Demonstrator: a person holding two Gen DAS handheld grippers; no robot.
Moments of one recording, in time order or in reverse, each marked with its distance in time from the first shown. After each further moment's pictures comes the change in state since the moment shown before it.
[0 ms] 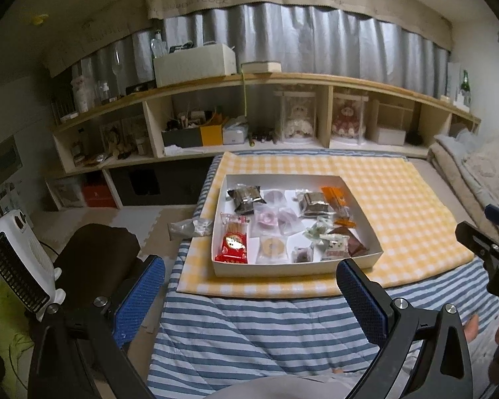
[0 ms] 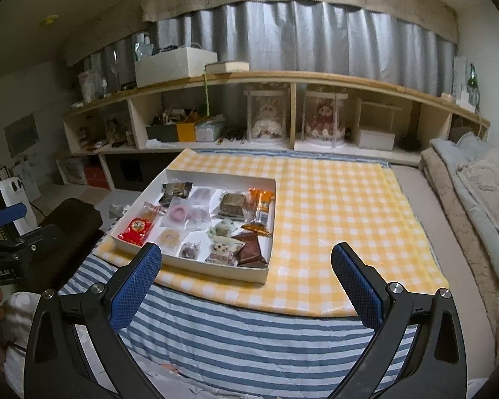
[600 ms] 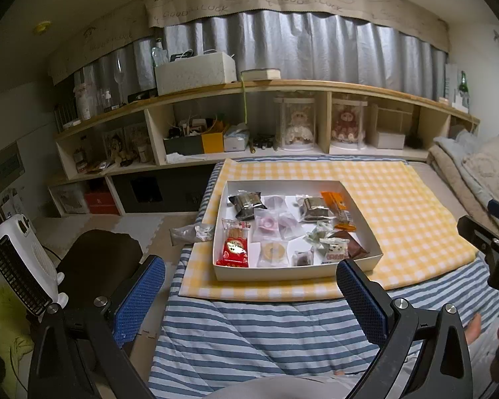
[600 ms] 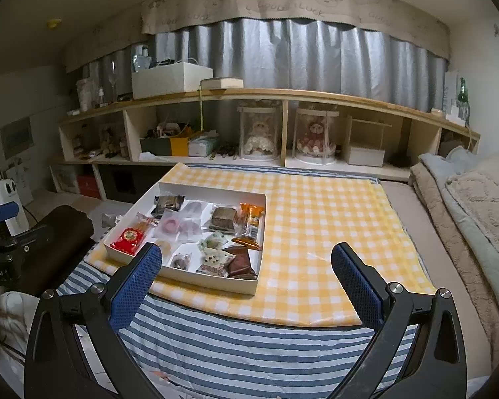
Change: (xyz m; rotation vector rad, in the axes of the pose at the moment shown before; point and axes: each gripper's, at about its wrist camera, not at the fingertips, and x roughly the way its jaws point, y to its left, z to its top) left arm -0.008 -0.005 -0.013 0.009 -0.029 0.014; right arm -0.008 -0.002 -0.004 -0.007 -0.055 -0.027
